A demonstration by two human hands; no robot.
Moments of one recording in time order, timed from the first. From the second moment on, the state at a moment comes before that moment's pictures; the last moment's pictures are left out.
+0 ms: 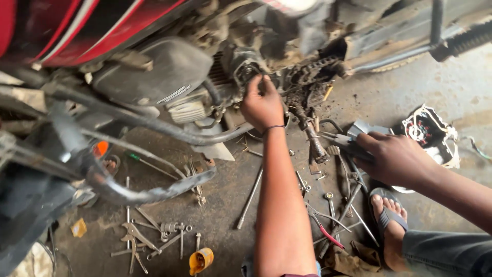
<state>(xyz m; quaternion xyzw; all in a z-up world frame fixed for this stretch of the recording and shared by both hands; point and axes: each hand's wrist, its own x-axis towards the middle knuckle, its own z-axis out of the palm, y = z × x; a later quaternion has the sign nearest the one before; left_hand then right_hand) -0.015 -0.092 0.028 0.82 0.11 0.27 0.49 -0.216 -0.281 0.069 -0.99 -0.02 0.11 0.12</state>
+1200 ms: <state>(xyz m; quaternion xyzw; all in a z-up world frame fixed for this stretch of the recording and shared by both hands) 0.008 -0.090 -0.020 0.76 0.04 0.24 0.60 -0.021 -0.262 0.092 -0.96 -0.18 0.04 -0.20</state>
